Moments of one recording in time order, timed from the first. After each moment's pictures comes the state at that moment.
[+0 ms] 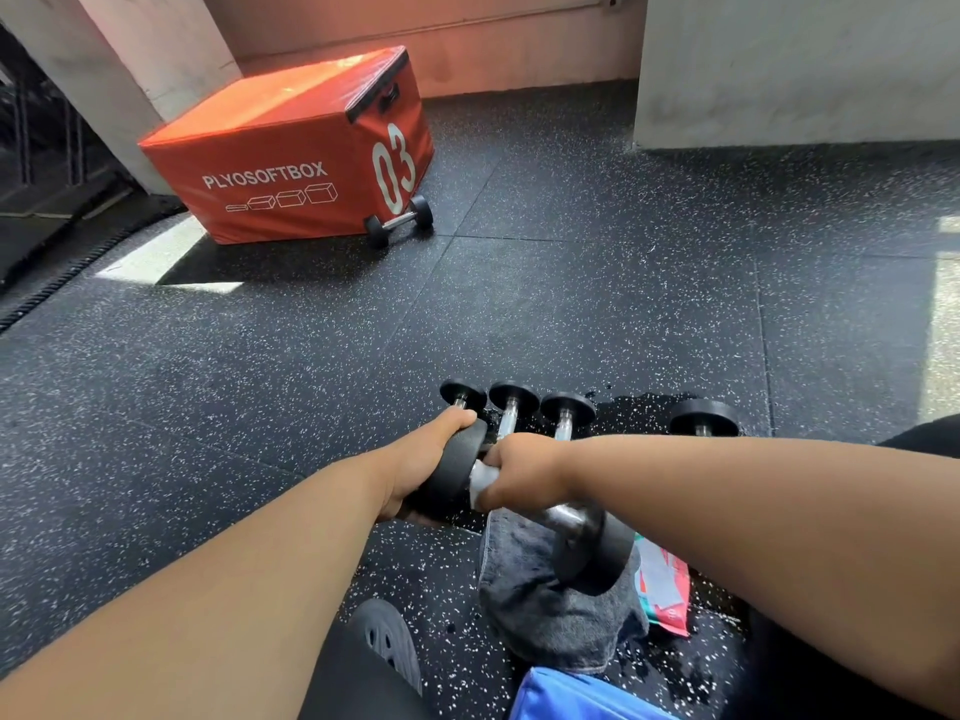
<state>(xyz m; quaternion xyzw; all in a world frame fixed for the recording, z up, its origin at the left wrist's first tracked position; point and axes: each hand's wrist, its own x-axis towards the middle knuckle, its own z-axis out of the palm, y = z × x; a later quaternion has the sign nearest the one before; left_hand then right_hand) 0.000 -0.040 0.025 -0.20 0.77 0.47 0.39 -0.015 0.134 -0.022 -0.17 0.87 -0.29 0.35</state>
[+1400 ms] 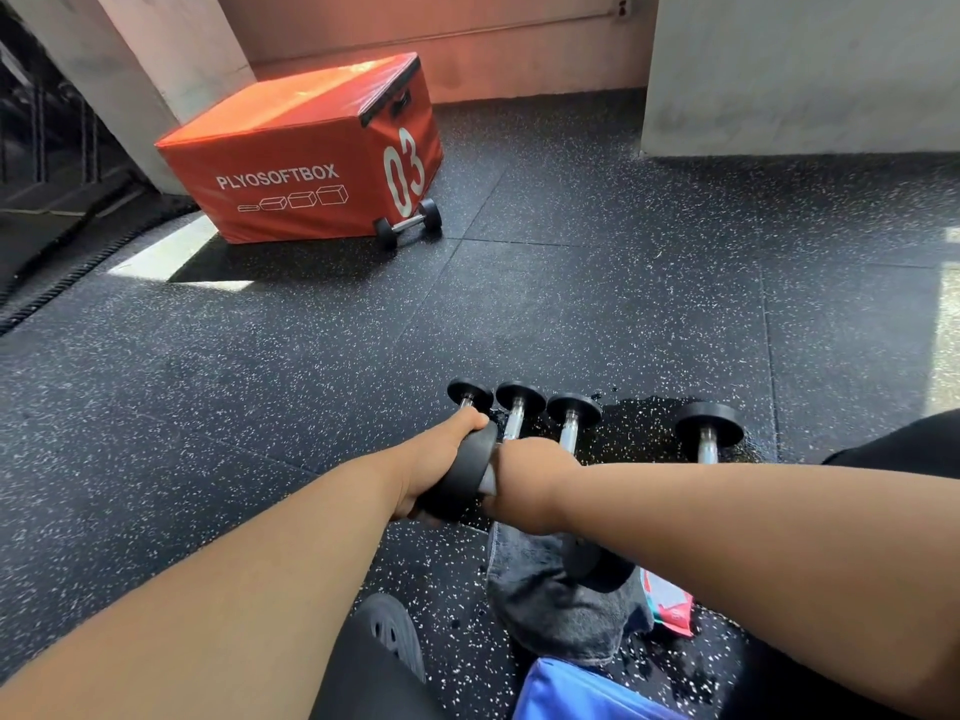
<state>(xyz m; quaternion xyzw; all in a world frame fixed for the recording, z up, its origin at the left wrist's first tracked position) 0.010 -0.040 0.027 -0.20 0.78 0.46 0.38 0.011 0.114 -0.022 -0.28 0.94 -0.07 0.17</state>
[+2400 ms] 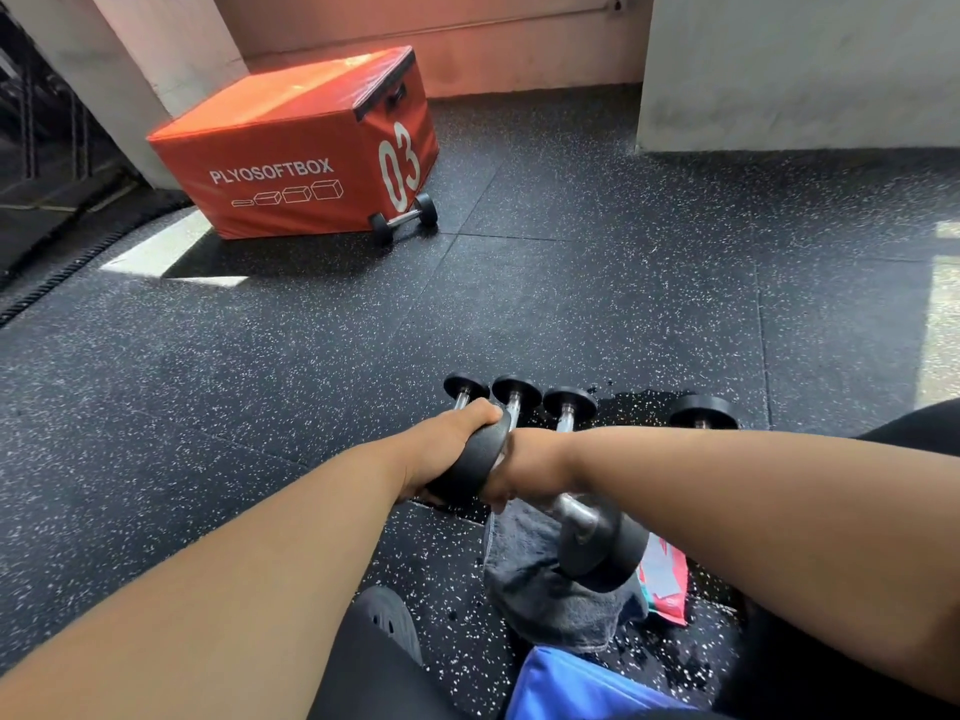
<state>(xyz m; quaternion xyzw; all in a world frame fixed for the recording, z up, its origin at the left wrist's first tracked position) 0.016 -0.026 0.046 -0.14 0.81 0.46 0.34 -0.002 0.130 -0.020 -0.13 0.84 -0.37 0.37</state>
